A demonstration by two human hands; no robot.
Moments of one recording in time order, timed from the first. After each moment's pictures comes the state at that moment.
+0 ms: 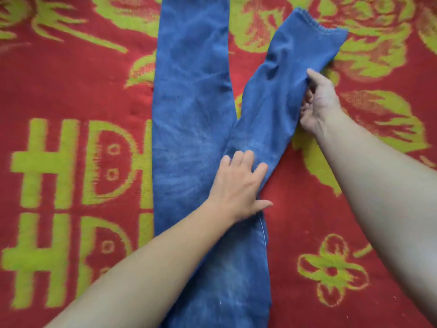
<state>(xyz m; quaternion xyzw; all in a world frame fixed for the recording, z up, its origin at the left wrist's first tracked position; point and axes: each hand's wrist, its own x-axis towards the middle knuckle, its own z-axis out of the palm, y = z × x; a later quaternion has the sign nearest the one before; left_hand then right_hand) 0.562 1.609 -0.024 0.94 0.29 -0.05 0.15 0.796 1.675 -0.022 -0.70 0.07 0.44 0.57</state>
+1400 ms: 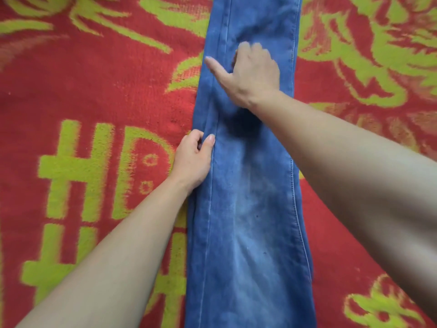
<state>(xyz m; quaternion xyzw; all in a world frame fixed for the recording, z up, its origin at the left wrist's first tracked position) 0.458 1.745 -0.071 0.59 0.61 0.16 0.50 0.633 1.827 -0.050 -0.83 -0.55 0.09 0.04</state>
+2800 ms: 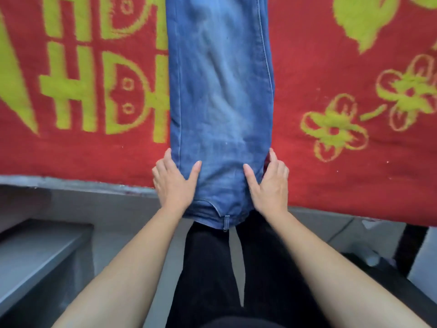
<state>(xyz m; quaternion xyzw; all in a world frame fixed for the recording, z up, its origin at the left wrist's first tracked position) 0.322 1.331 -0.034 0.59 0.75 -0.08 0.30 0.521 1.243 -0.033 -0.87 -0.35 0.34 0.11</state>
